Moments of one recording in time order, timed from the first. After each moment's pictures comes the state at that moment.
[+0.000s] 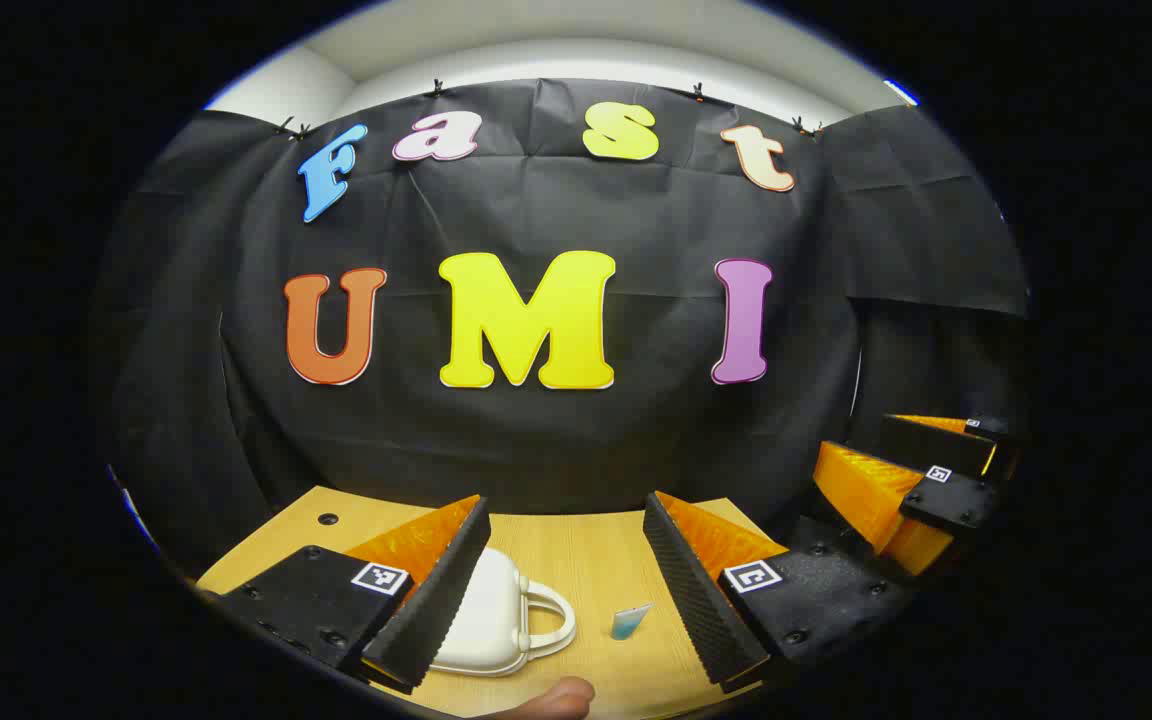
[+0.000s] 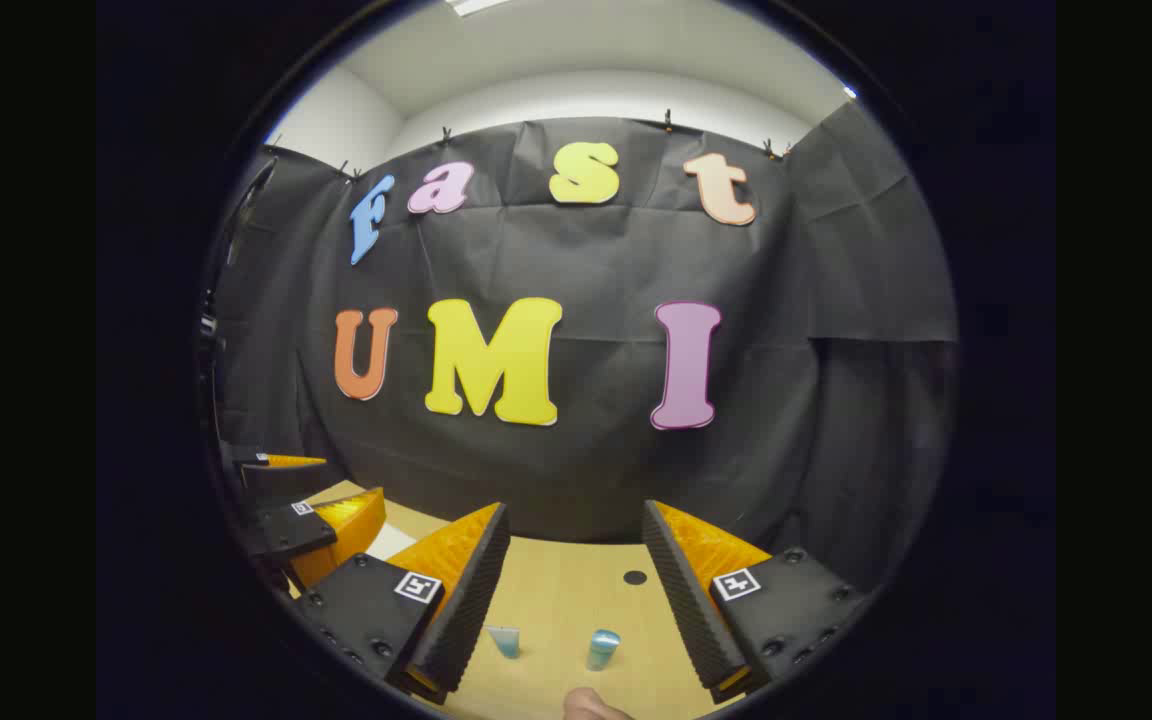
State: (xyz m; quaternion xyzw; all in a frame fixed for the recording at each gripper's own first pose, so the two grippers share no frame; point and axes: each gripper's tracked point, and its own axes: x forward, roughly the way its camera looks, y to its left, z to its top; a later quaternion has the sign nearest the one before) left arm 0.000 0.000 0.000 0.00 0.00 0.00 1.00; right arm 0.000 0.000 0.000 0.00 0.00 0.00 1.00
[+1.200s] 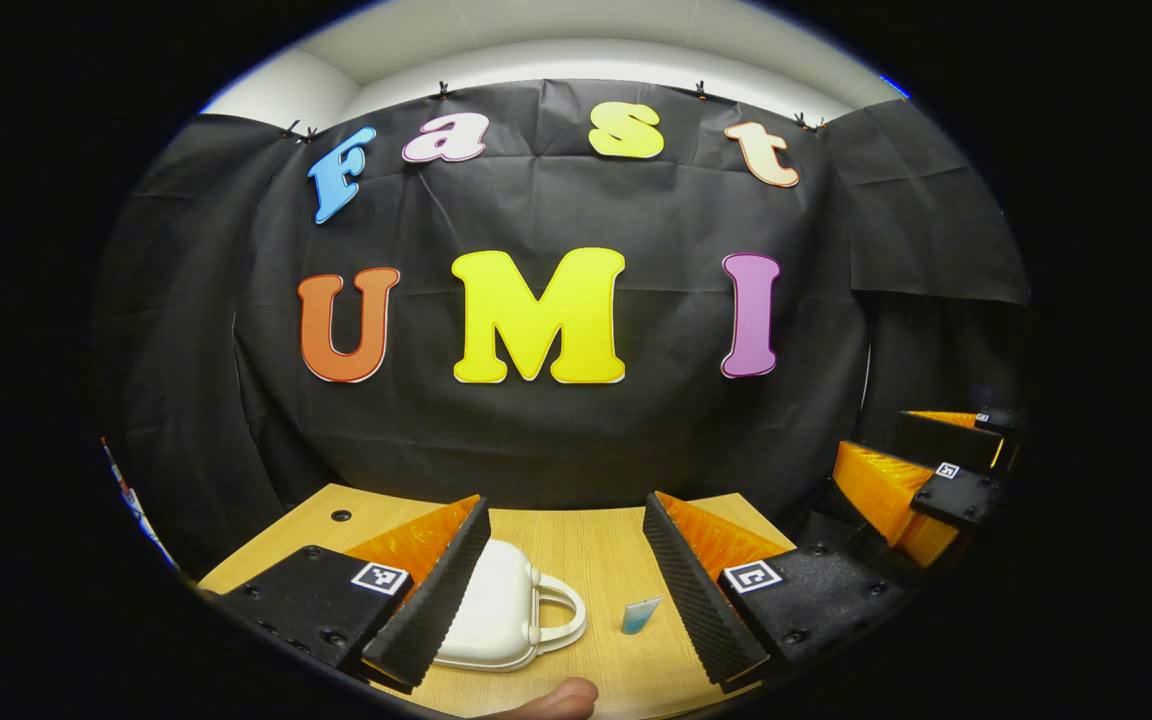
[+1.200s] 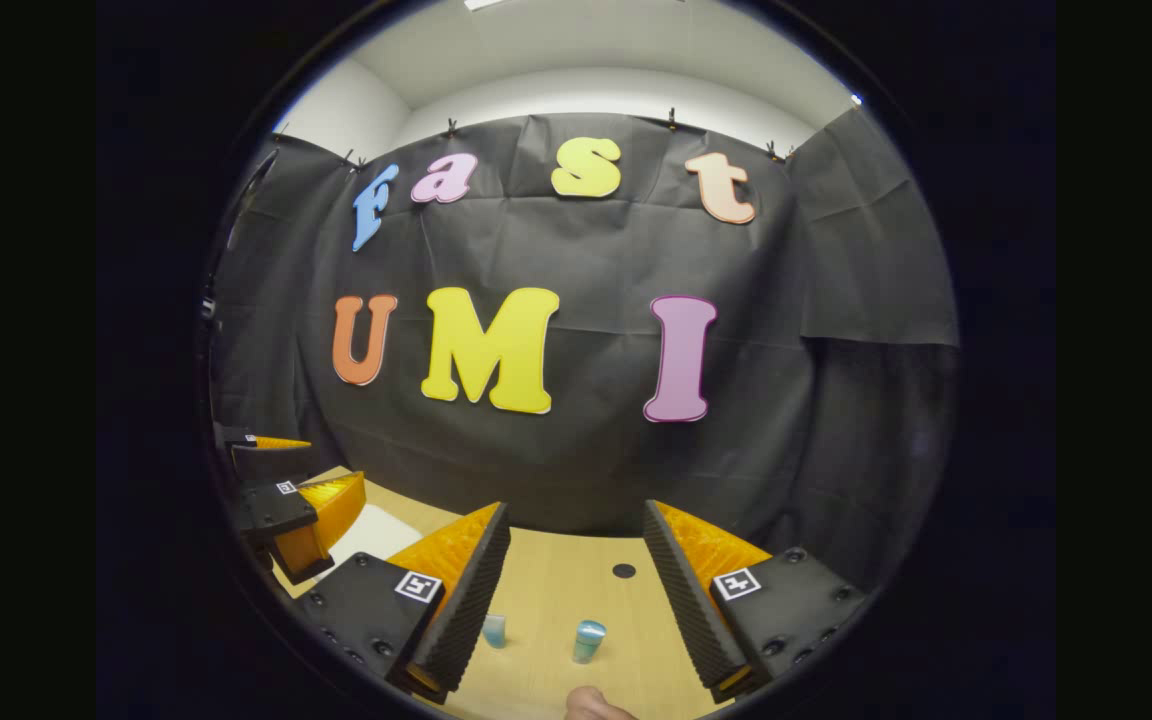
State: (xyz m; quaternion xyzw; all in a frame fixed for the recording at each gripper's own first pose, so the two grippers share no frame) left arm -0.007 0.006 -0.014 0.01 0.00 0.01 1.00; right arm -0.013 -0.012 -0.008 -0.01 0.00 -0.01 1.00
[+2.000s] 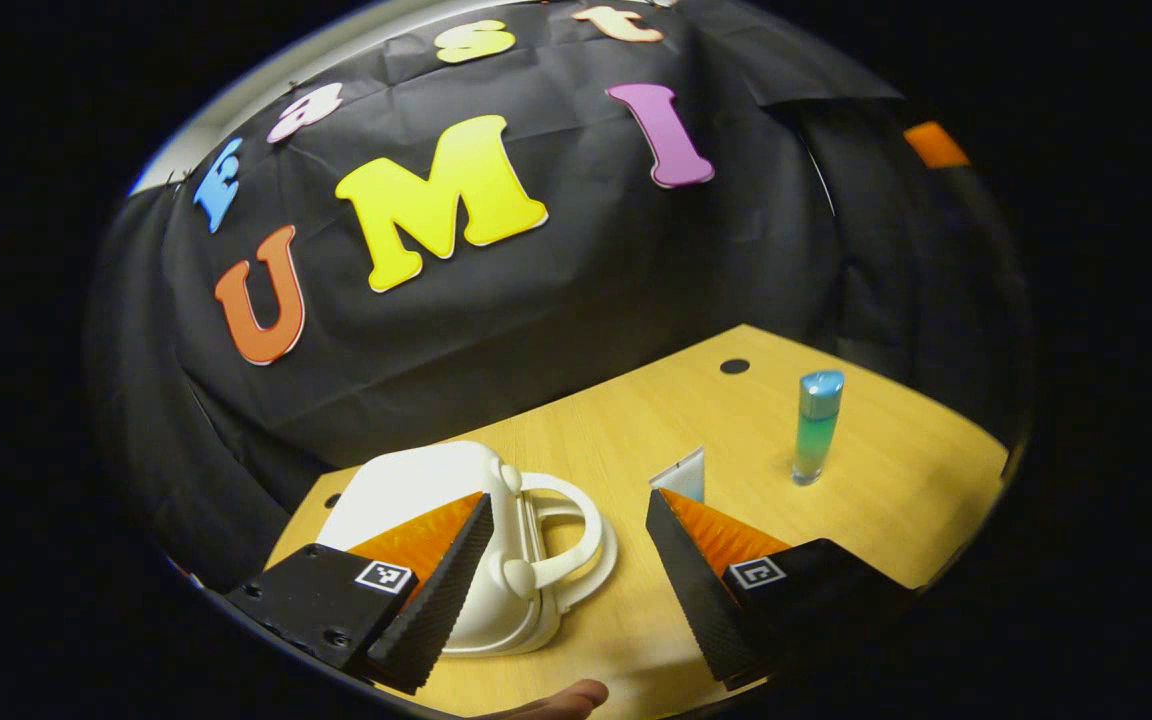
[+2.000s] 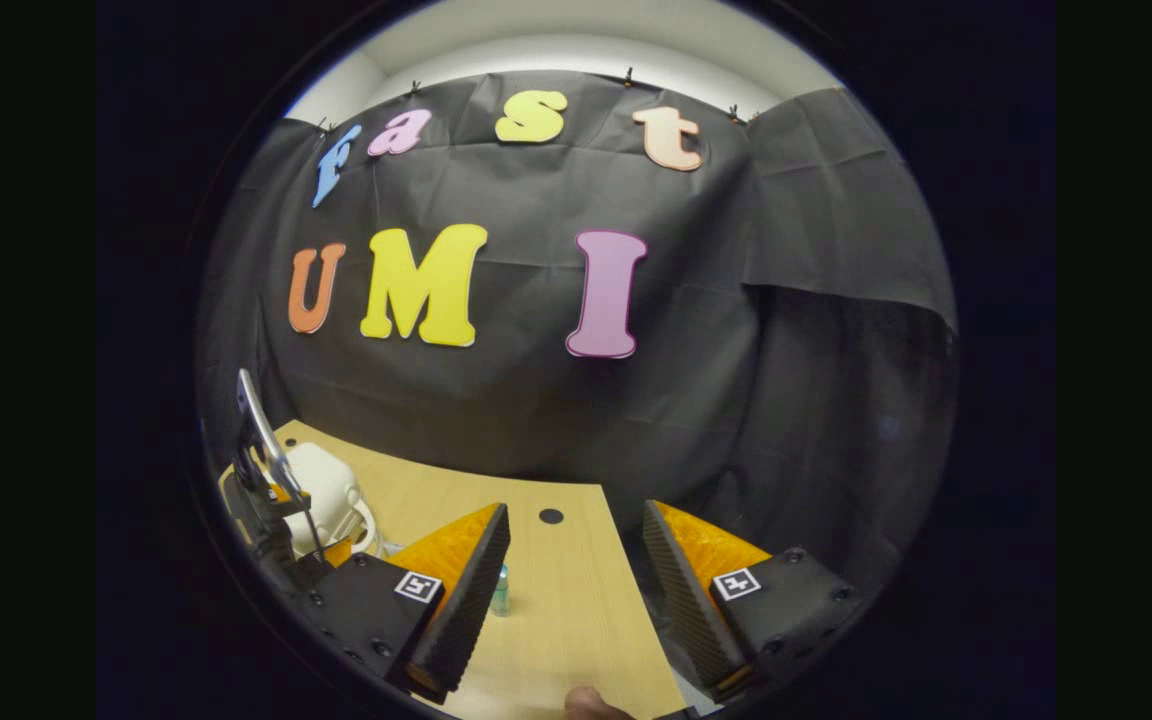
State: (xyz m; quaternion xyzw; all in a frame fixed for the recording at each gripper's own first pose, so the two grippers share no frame) left arm 0.056 -0.017 -0.219 0.22 0.13 -0.01 0.97; right arm -0.023 -0.121 -0.088 -0.02 0.07 -0.08 0.99
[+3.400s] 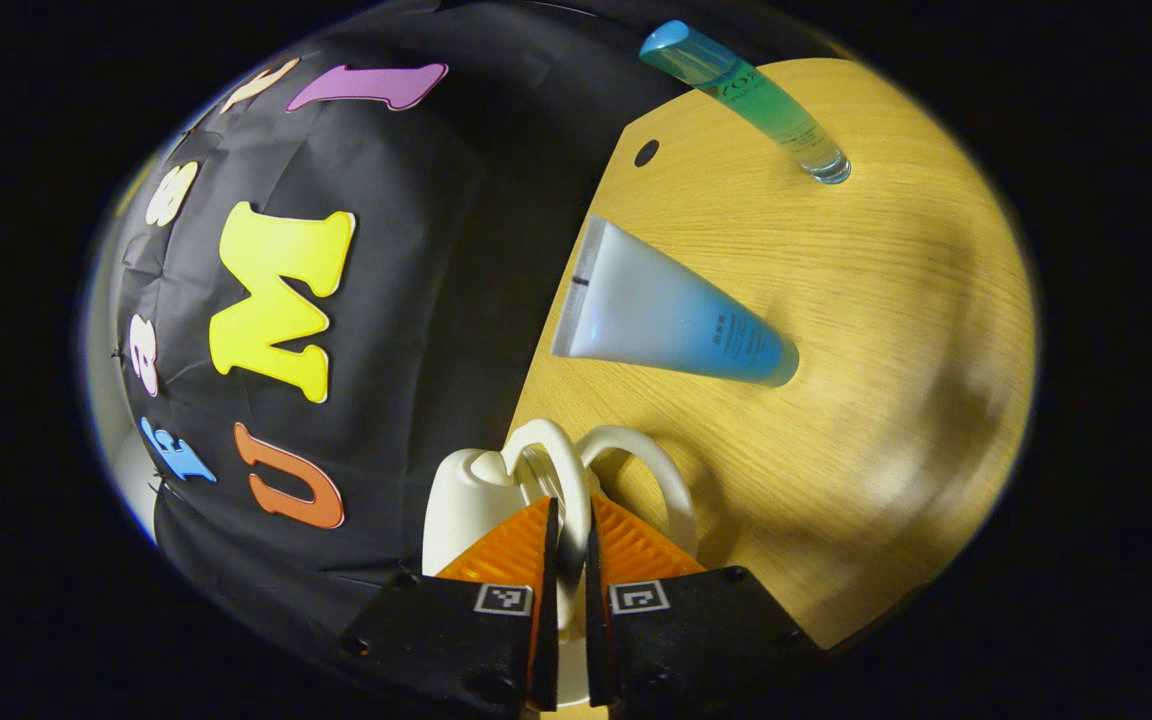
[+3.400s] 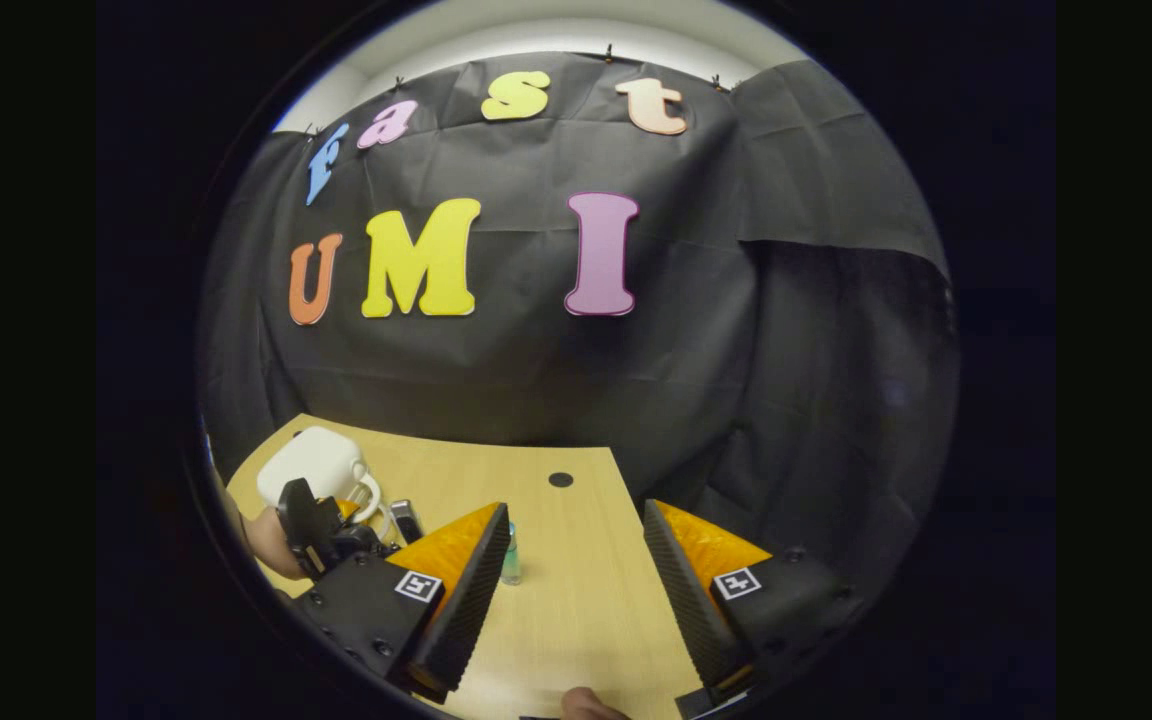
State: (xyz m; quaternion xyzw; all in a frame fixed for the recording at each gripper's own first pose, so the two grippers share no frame) left arm 0.104 0.016 -0.287 0.56 0.20 0.02 0.80; right arm -0.042 -0.103 -0.135 0.01 0.10 -0.09 0.99
